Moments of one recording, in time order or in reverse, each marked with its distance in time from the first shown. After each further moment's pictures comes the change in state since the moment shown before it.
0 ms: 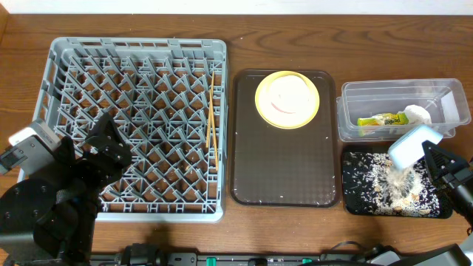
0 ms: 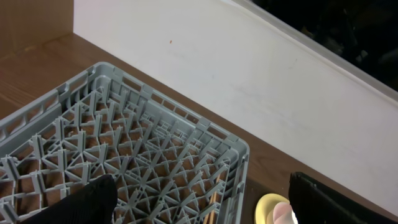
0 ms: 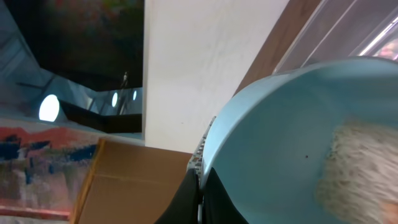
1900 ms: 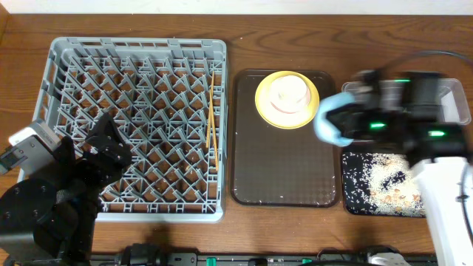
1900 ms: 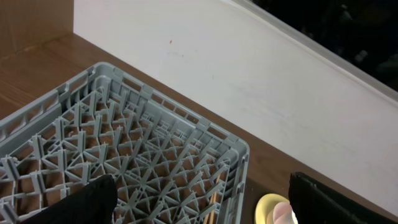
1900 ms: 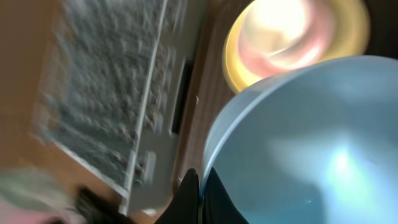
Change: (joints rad) left arm 0.000 0.000 0.000 0.000 0.000 0.000; right arm 1.247 0.010 0.390 0.105 0.991 0.334
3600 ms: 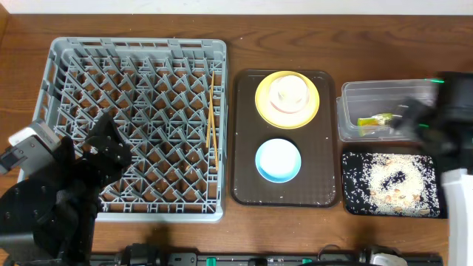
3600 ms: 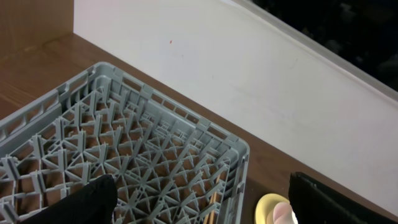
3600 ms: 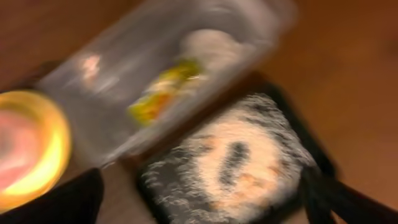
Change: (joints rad) left arm 0.000 0.000 0.000 0.000 0.000 0.000; right arm -0.372 -0.045 0.153 -0.286 0.763 0.187
